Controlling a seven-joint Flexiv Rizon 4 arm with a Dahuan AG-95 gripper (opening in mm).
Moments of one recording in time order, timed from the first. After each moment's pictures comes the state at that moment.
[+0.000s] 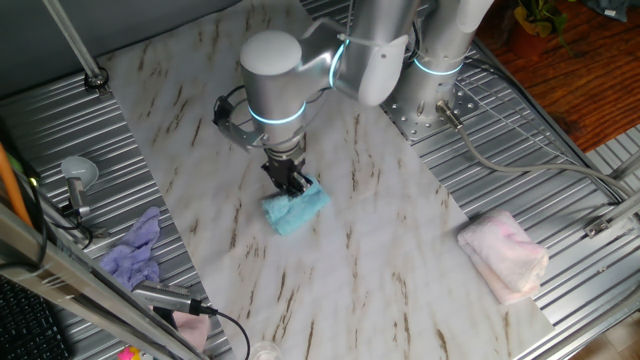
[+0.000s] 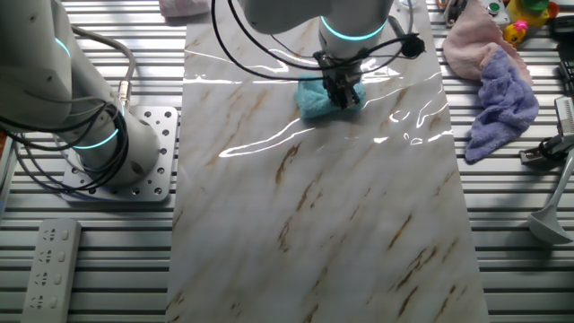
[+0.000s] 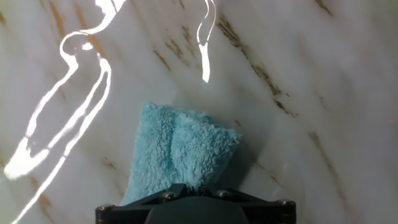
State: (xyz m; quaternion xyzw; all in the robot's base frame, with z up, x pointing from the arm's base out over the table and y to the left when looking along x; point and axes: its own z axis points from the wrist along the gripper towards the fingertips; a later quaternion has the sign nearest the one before) arm 0.462 0.106 0.034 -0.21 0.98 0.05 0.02
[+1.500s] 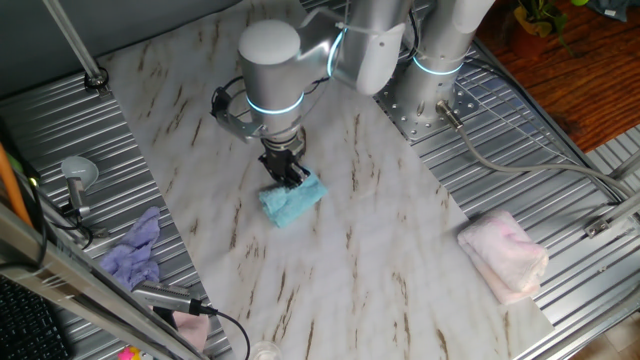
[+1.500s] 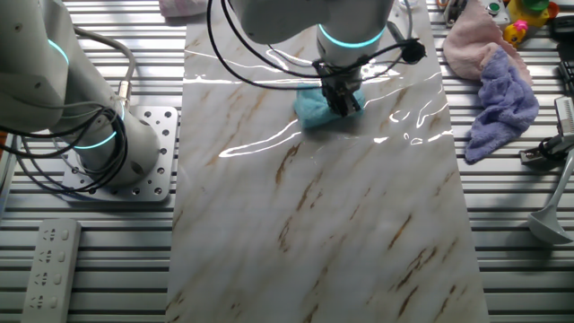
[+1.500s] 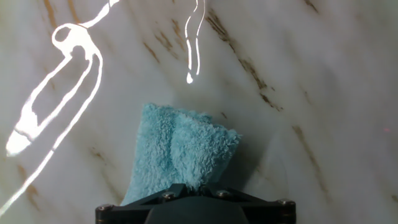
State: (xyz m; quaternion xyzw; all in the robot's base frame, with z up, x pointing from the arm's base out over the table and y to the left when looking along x) arm 0.462 0.084 0.037 -0.23 0.97 0.04 0.03
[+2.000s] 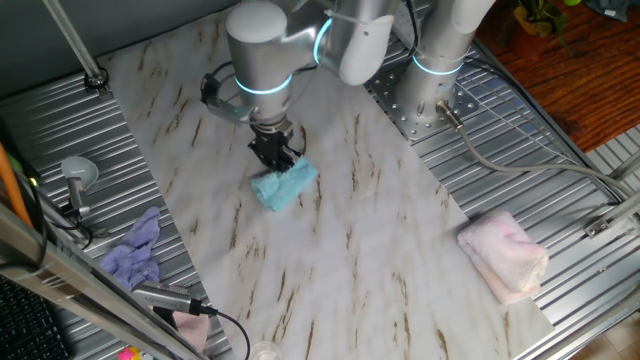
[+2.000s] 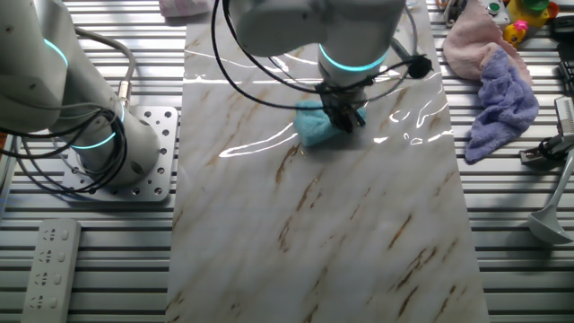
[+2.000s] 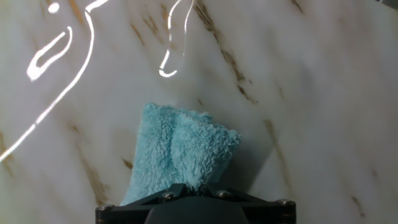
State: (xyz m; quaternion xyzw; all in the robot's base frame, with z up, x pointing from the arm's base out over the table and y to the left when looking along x) arm 0.466 0.040 0.040 -0.29 0.96 0.04 0.03
